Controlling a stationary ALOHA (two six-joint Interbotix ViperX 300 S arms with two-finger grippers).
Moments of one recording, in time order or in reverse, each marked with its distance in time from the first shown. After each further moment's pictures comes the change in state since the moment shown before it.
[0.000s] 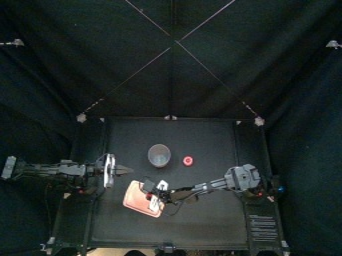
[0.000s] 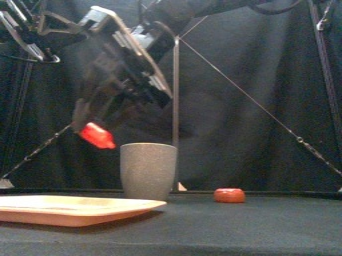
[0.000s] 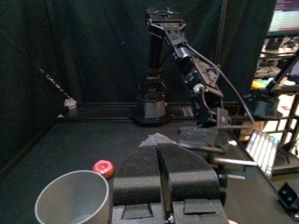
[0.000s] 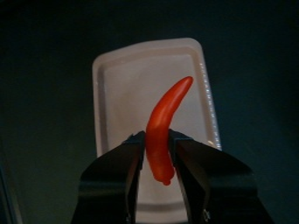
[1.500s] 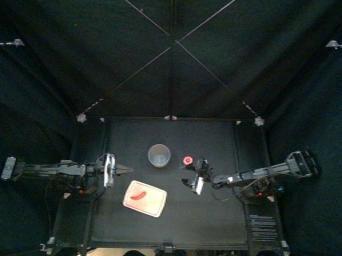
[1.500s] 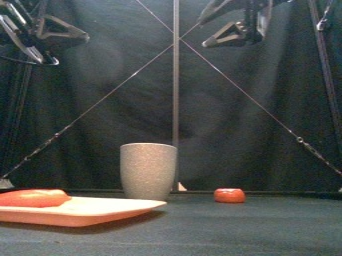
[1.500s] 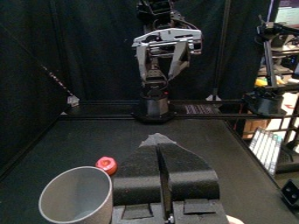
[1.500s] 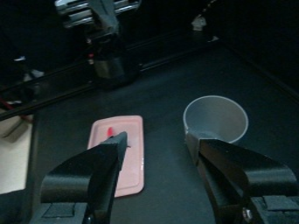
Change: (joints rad) left arm 0.023 -0.005 0.012 0.002 0.000 0.002; right arm 0.017 -0.916 0.715 -0.732 -0.086 0.506
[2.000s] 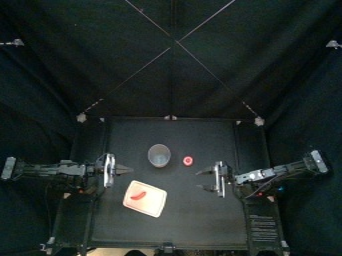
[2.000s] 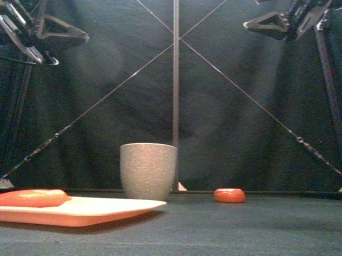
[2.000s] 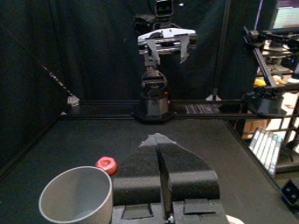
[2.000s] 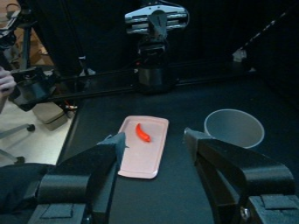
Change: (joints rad) left arm 0.000 -0.002 0.002 0.000 0.002 0.000; right arm 0.025 -0.341 0.264 -0.187 -0.229 0.017
